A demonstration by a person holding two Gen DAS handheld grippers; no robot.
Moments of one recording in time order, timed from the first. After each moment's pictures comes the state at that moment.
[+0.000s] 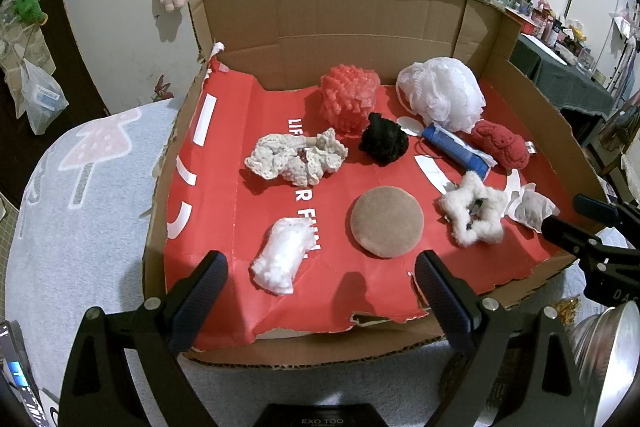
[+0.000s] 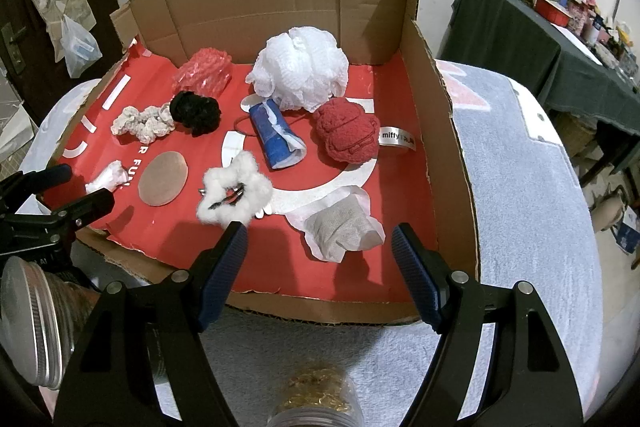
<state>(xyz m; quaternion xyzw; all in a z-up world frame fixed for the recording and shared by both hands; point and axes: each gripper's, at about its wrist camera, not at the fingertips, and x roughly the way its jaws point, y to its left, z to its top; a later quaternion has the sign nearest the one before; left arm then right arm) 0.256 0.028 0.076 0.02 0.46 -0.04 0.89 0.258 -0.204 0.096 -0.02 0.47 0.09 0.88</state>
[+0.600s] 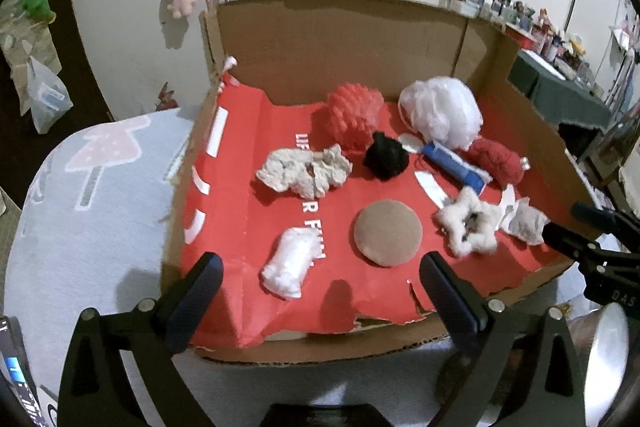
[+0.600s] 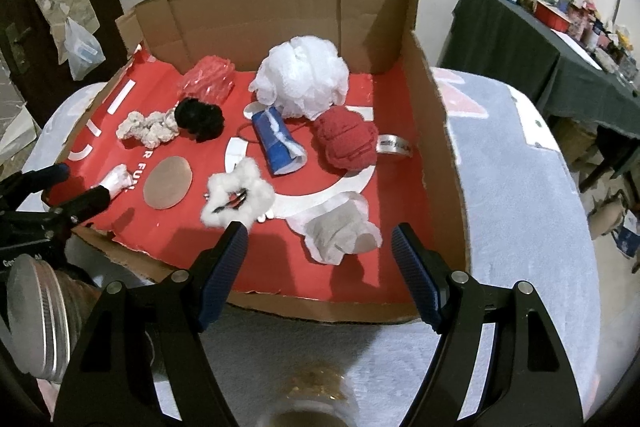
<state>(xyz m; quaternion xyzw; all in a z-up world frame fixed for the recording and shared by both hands) 0.248 0.036 0.090 0.00 0.43 -0.04 0.90 0.256 -0.206 0.105 -0.01 0.46 0.09 0.88</state>
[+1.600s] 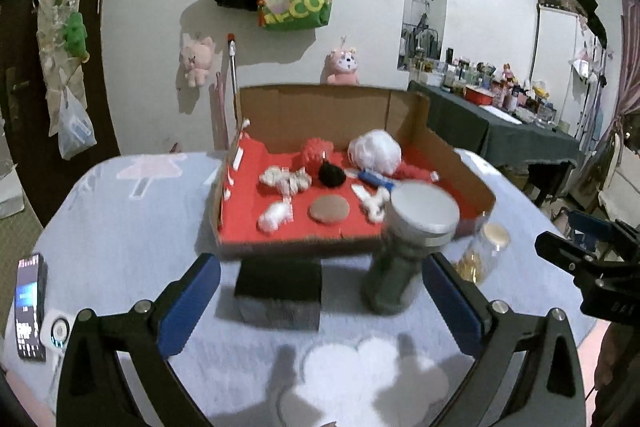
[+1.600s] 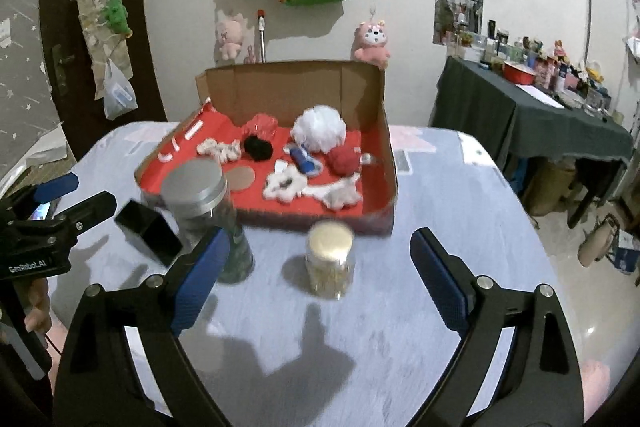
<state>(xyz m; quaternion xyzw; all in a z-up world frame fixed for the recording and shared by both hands) 0.071 0.018 0.127 -0.01 0.29 -0.05 0.96 0.082 -0.224 0.159 -0.01 0.31 0.10 0.95</state>
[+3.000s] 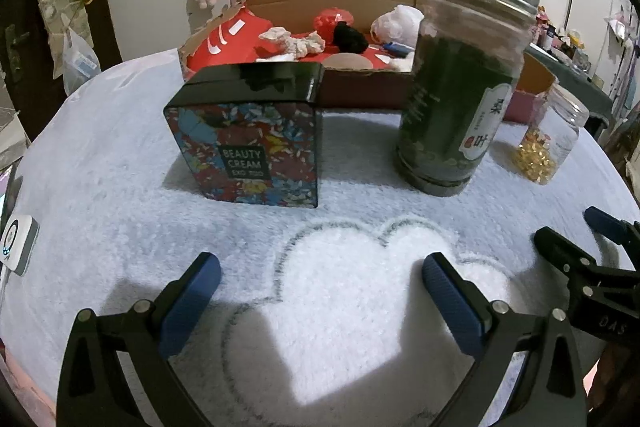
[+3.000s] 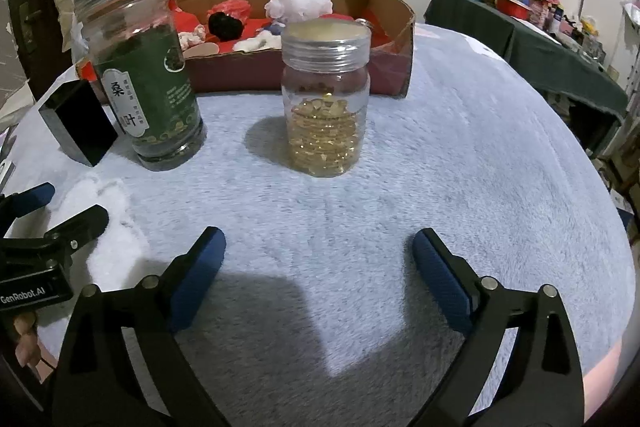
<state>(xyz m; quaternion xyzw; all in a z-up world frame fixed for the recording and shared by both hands) 0.080 0.001 0.011 0.00 0.41 0.00 0.91 0.090 -0.217 0.034 -0.02 0.41 0.05 0.91</state>
